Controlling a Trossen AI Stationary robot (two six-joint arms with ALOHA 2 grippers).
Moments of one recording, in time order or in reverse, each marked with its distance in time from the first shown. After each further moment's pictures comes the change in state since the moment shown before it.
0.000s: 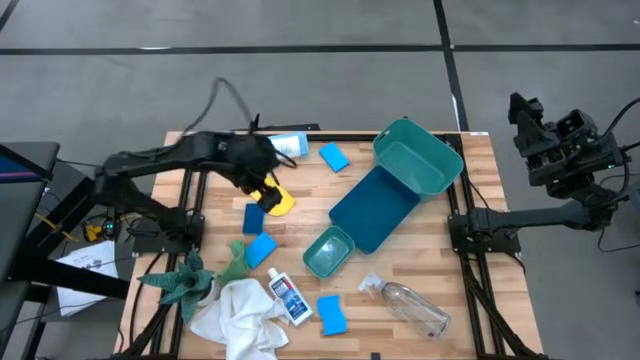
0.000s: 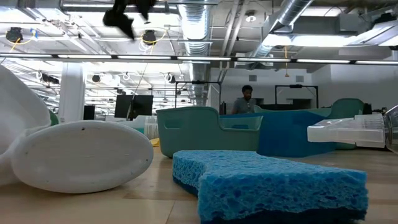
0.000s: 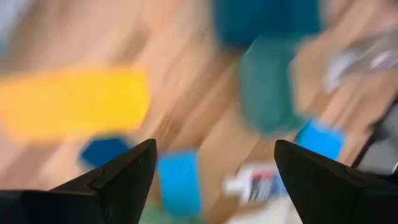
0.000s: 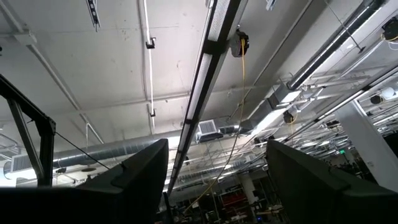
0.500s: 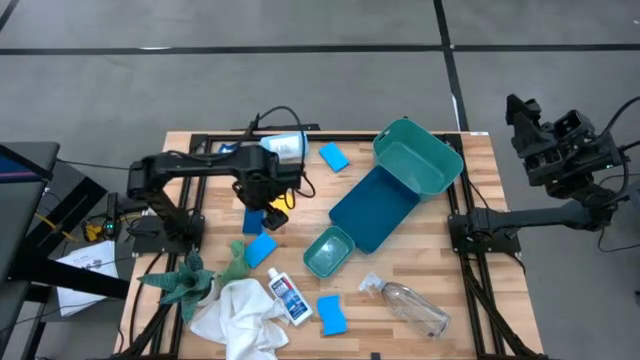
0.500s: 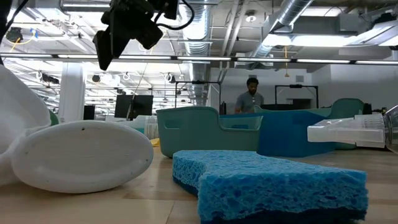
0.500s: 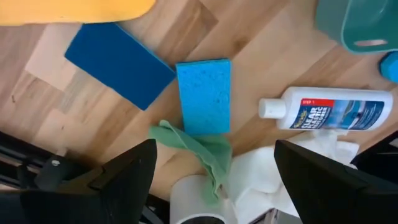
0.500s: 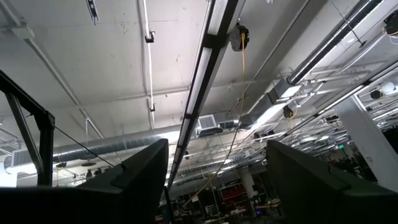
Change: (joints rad) left arm -0.027 0.257 0.000 -0.242 0.130 0.002; right arm 0.000 0.000 0.000 -0.025 -0.002 0.007
